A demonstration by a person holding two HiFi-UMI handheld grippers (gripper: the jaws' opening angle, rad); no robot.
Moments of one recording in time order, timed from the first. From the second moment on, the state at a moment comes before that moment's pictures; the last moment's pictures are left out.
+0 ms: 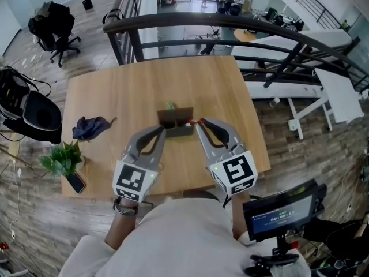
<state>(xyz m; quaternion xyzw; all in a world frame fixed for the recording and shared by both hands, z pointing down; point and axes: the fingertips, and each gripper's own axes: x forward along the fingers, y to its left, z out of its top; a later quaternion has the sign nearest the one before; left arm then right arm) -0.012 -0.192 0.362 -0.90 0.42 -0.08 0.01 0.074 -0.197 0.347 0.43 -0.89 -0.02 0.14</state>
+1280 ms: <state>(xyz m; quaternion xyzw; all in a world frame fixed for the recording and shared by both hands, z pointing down) -0.022 -0.197 0.373 -0.89 0.44 -0.09 -0.01 0.060 -0.214 0.355 0.41 -0.90 -0.01 0.13</state>
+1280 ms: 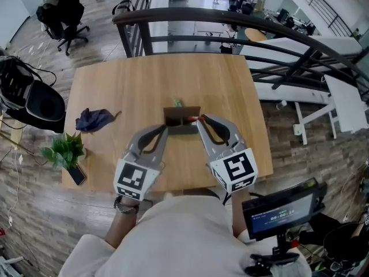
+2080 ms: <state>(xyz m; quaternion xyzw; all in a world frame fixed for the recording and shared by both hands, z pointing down) -0.018 -0.196 0.372 -0.90 0.44 -0.09 -0.01 0.062 -0.211 0.357 0.41 -0.90 -0.01 0.14</state>
